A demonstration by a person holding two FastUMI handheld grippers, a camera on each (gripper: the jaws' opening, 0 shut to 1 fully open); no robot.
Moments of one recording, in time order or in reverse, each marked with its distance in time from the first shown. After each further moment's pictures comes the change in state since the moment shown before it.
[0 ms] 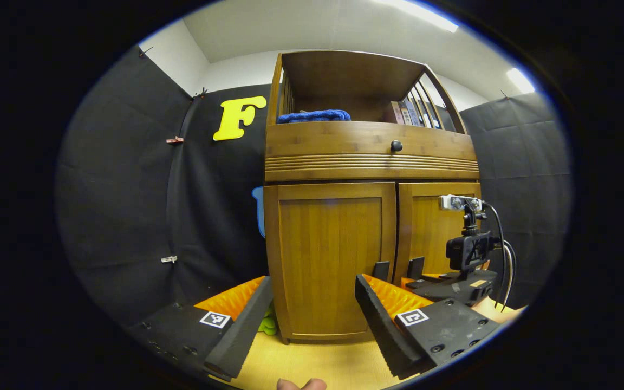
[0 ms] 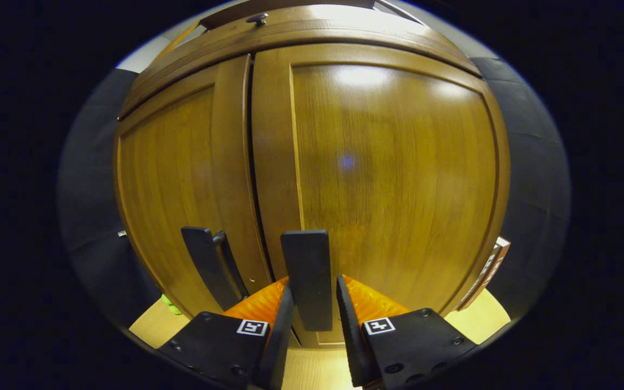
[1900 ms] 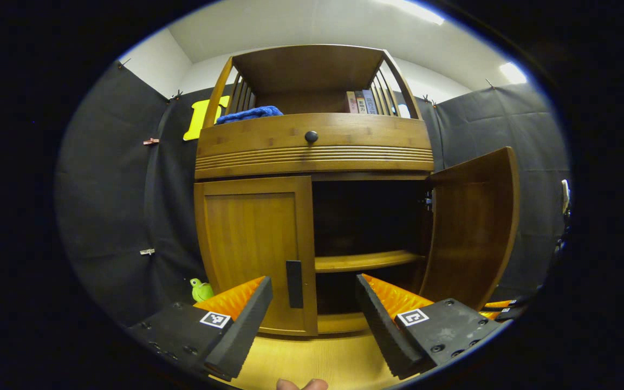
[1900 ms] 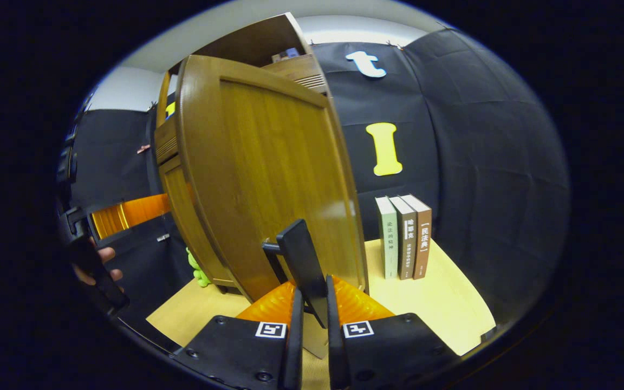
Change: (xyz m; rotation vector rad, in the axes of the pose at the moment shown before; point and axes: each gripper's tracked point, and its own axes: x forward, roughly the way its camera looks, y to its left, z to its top) left arm 0.002 -0.182 0.000 0.000 0.041 -0.053; right arm -0.217 -0.199 -0.020 0.145 -0.014 0.093
